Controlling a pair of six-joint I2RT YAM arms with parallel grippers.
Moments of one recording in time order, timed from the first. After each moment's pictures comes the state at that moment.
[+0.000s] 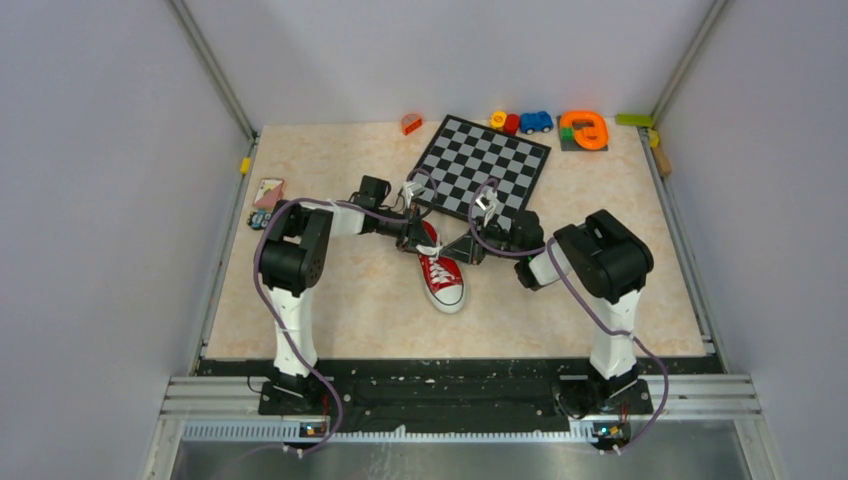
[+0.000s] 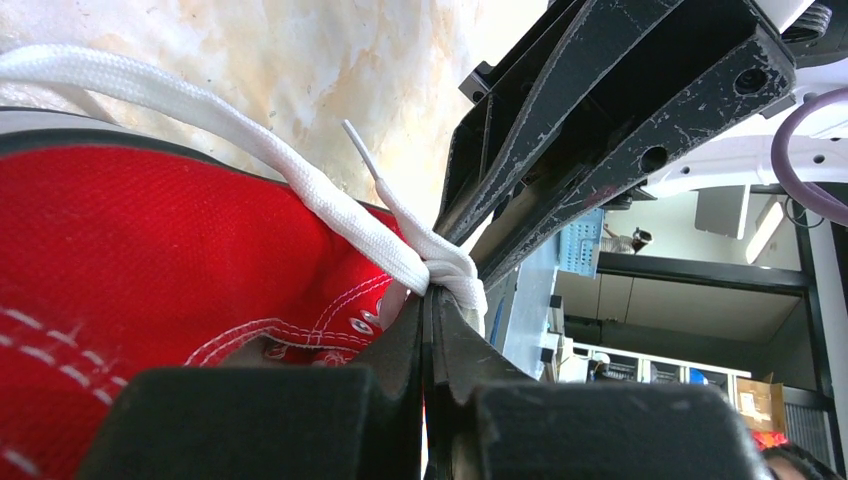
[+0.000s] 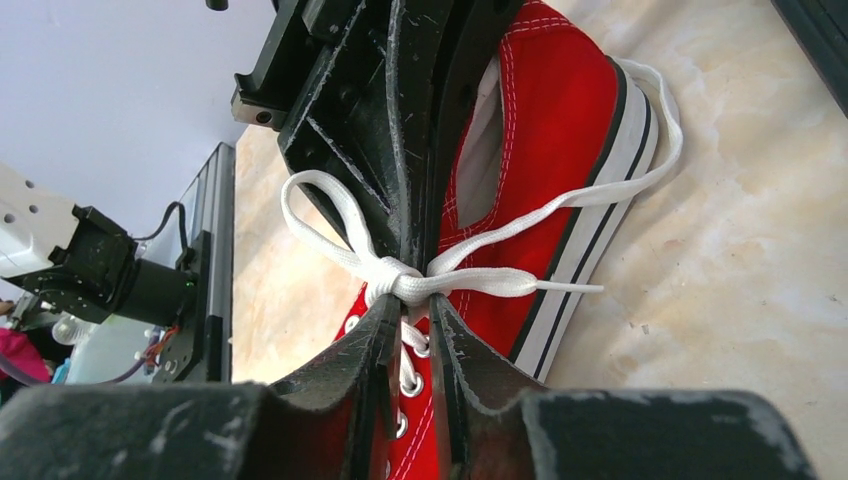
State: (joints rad) left arm -0.31 2.09 1.21 -0.08 1.22 -0.38; right arm 0.48 2.02 0.71 1.16 -0.79 0.62
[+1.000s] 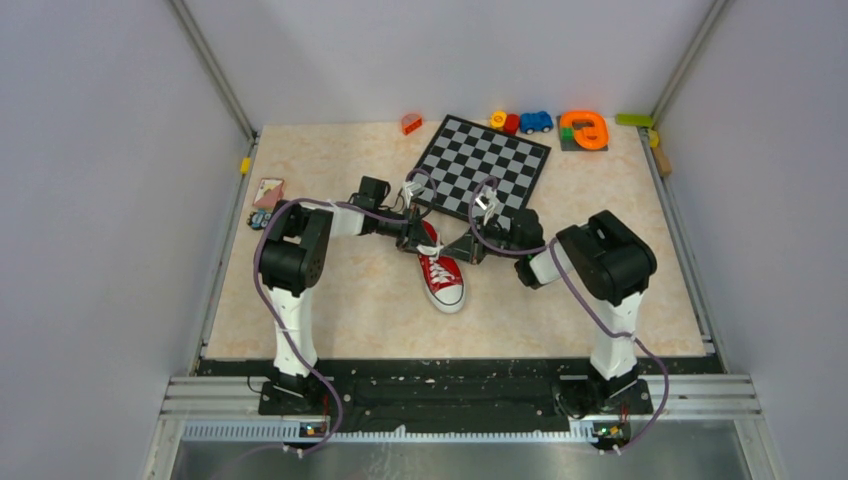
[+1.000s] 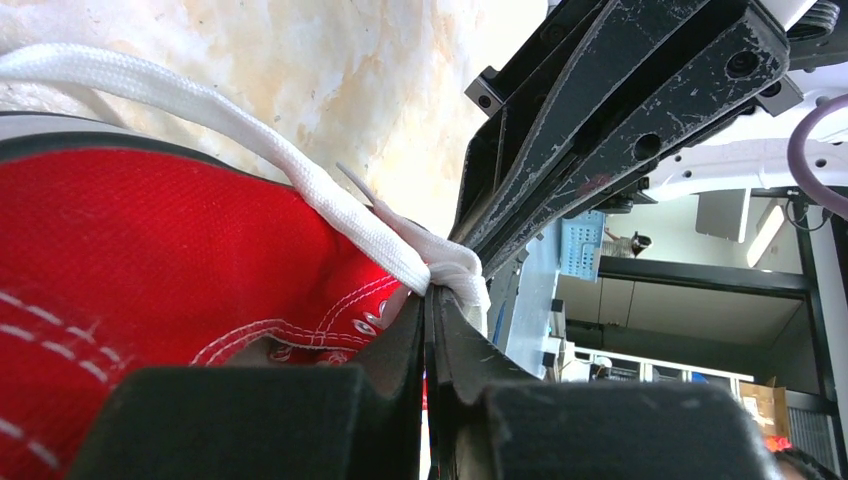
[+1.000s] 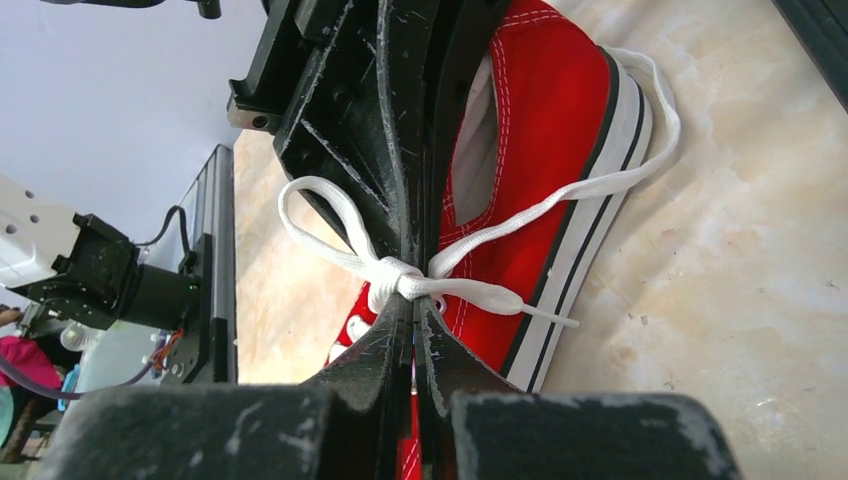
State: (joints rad) left arm -0.31 2.09 1.19 -0.05 1.21 -0.40; right arm 0.48 2.00 0.71 1.13 -0.78 0.63
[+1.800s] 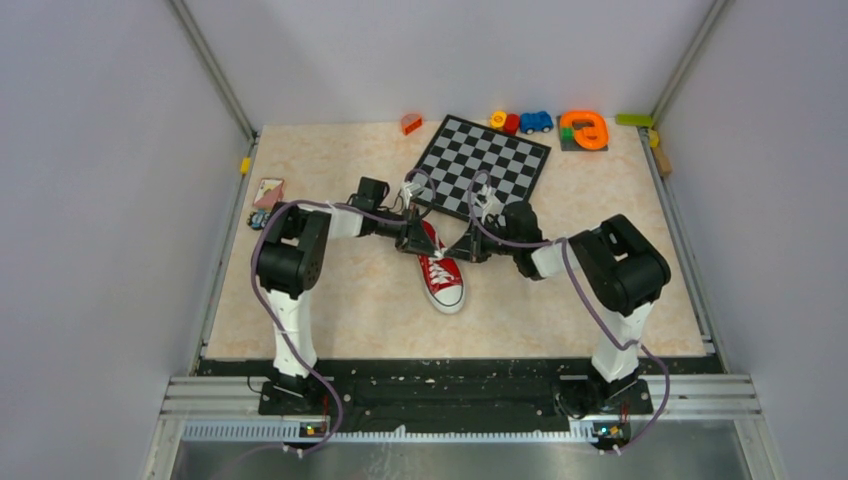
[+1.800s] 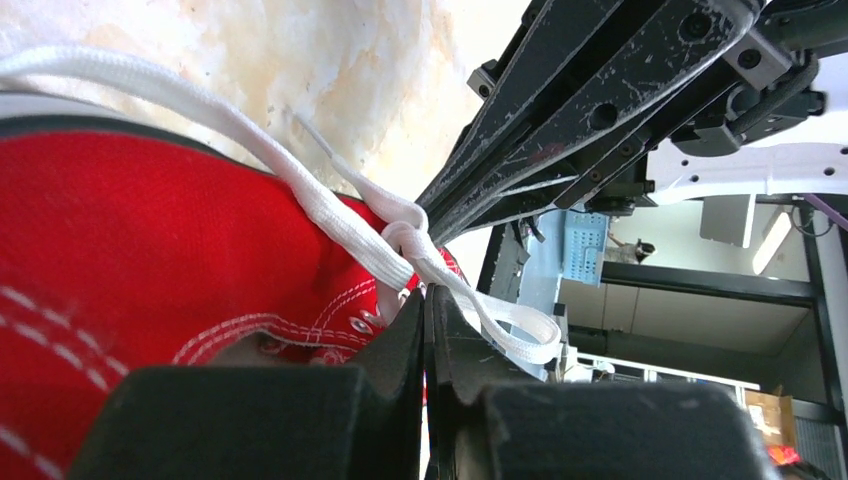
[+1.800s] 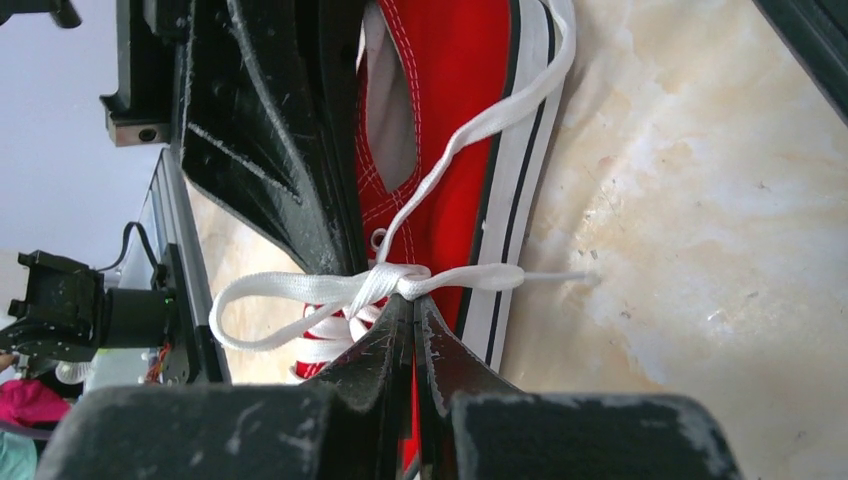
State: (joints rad) left arm -0.31 2.07 1.18 -0.03 1.21 -0.41; right arm 0.49 1.90 0.76 0.73 -0.68 0.57
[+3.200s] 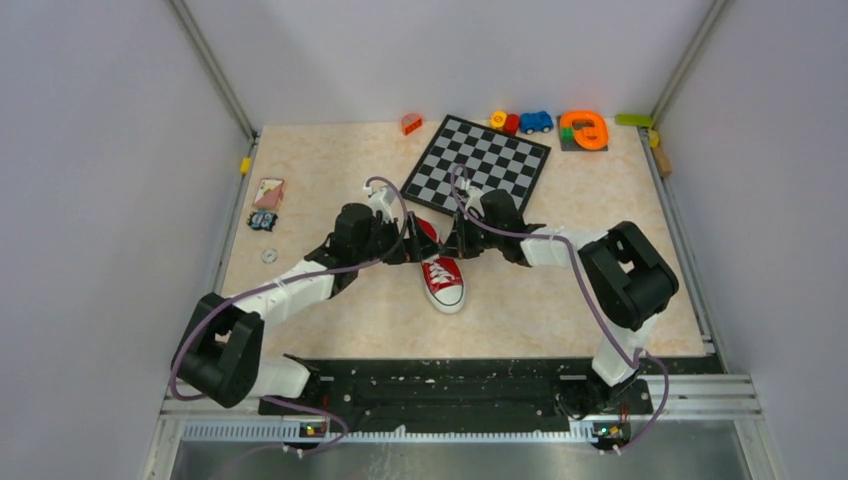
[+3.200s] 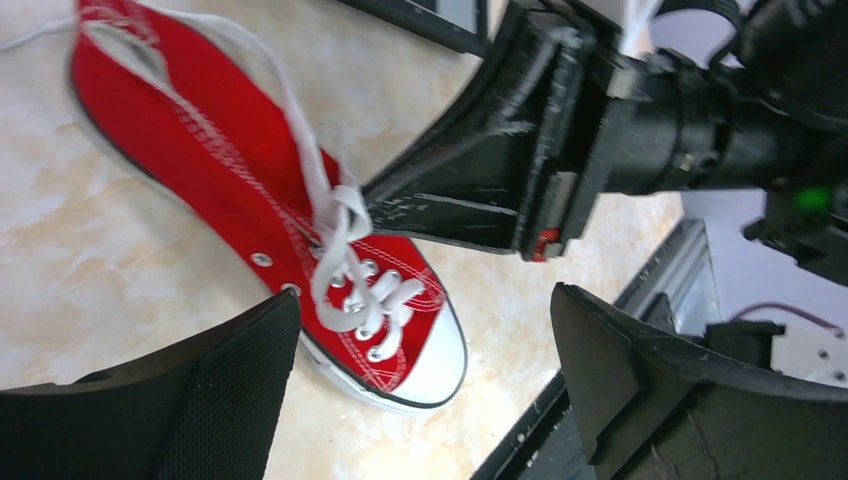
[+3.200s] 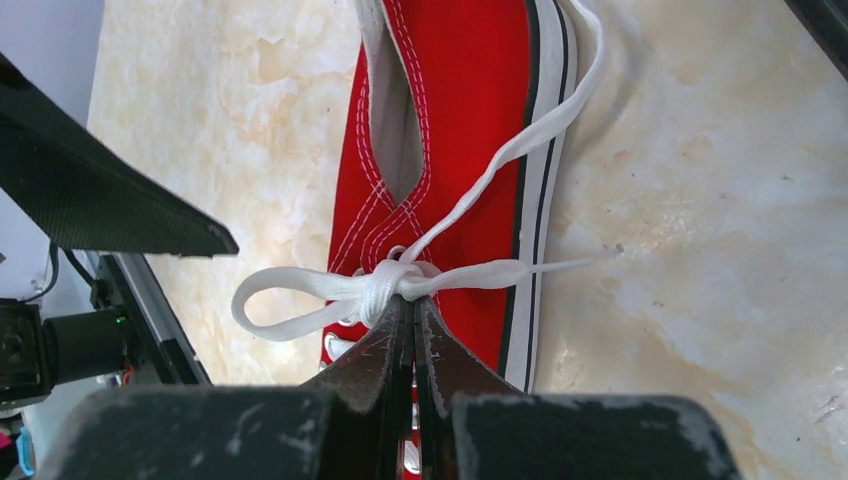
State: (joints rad) left arm -0.48 1.34 0.68 0.21 0.44 -0.65; right arm 0.59 1.80 0.95 0.23 -0.47 0.48
